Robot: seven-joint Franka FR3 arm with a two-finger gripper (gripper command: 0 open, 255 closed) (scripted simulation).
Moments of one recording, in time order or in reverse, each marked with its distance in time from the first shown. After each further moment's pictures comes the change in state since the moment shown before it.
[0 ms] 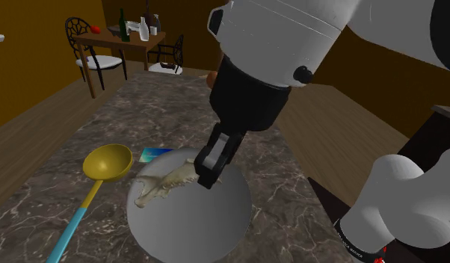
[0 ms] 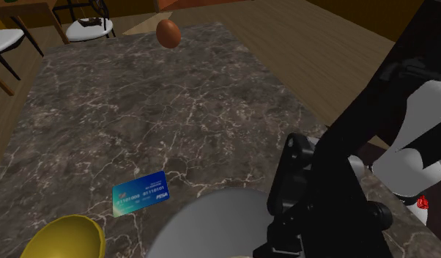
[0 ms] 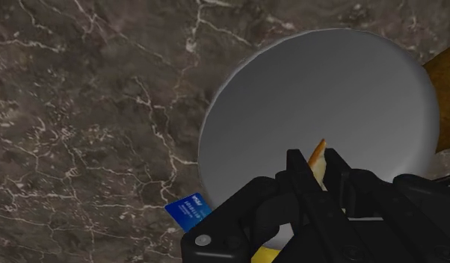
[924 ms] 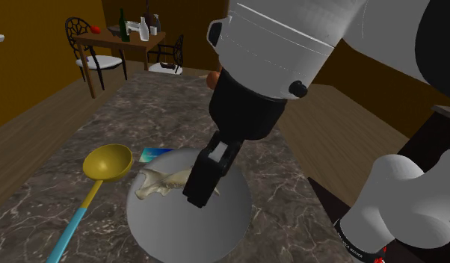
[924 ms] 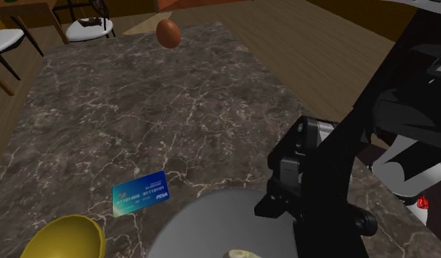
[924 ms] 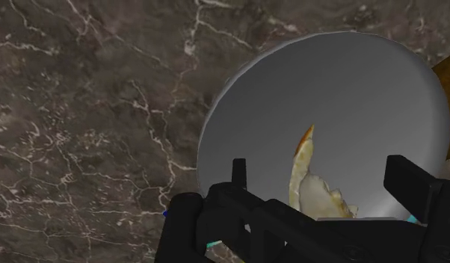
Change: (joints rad) arm 0.003 -0.004 0.003 -0.031 0.004 0.027 -0.001
